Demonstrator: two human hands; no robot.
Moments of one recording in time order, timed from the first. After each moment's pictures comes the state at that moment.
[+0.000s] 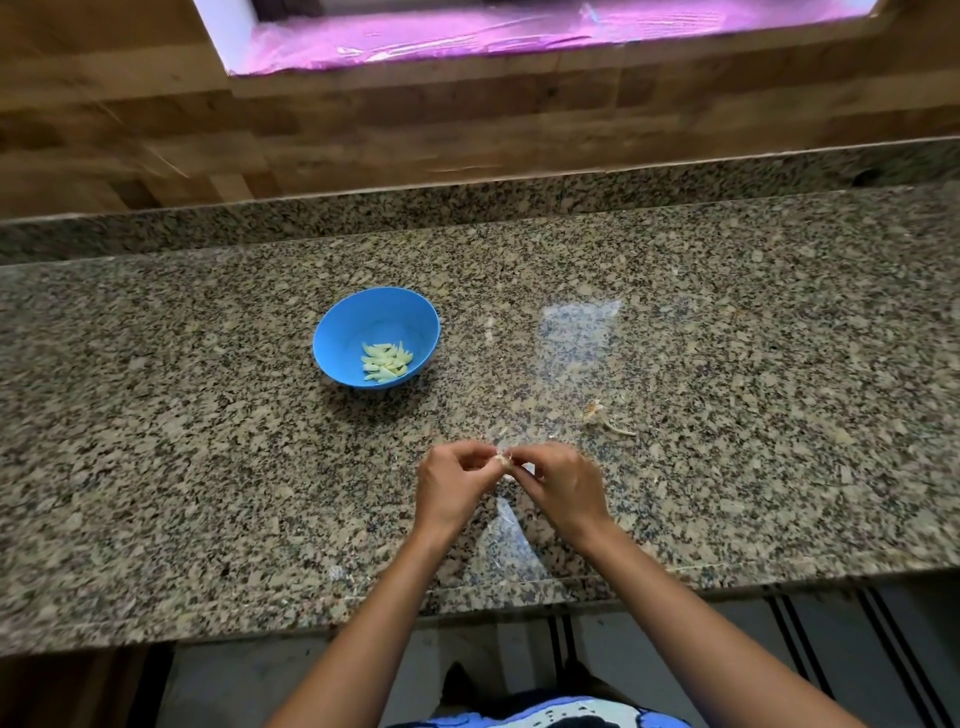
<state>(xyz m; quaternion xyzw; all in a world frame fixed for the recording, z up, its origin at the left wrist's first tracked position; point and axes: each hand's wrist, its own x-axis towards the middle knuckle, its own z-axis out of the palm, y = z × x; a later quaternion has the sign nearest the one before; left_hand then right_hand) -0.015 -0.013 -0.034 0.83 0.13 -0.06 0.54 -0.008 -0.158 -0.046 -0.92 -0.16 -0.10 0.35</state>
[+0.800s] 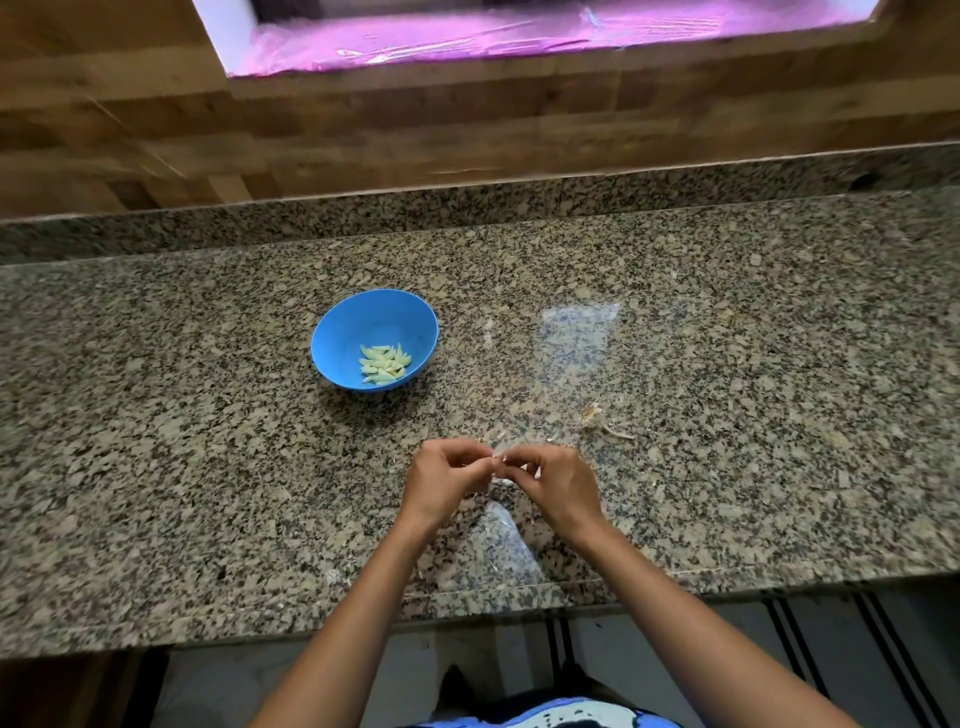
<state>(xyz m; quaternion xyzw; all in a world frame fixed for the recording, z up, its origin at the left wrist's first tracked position) -0.009 0.000 -0.021 0.80 0.10 -0.10 0.59 -0.004 -0.155 -0.036 -0.91 -0.09 0.04 0.41</state>
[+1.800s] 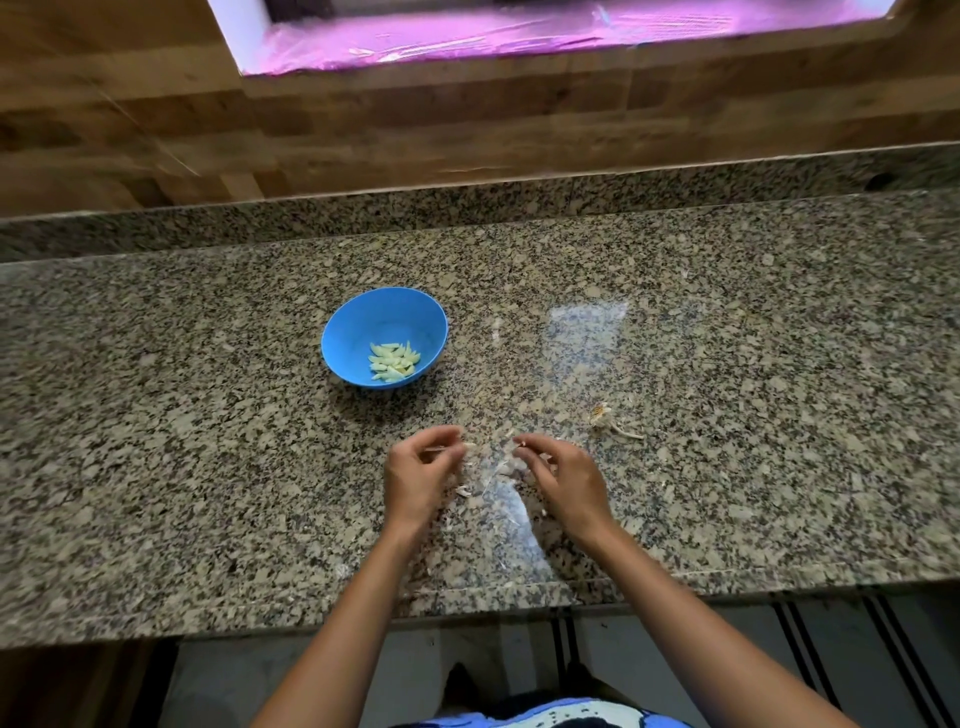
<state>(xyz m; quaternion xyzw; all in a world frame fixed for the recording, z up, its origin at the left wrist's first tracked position) -0.014 0.016 -0.030 0.76 0.17 0.02 0.62 -0.005 -0.154 -0.043 -0.88 -0.03 0.04 0.48</state>
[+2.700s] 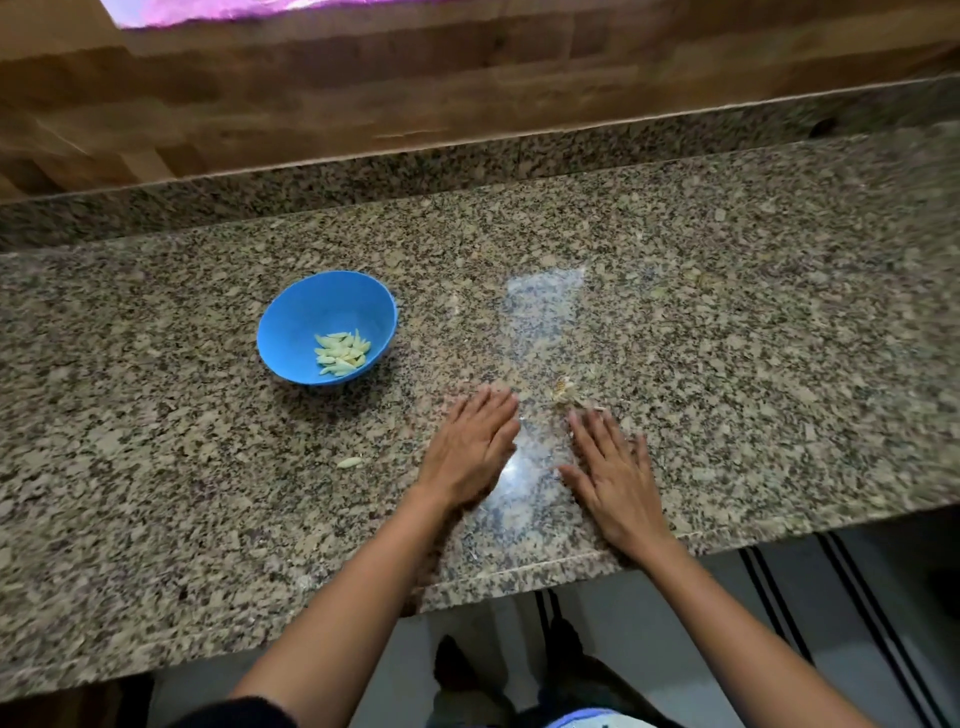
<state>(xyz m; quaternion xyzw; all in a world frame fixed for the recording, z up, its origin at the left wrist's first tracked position) 0.033 -0.040 -0.071 0.94 -0.17 -0.13 0.25 -0.027 -0.239 -0.081 -0.98 -0.05 0.06 0.15</state>
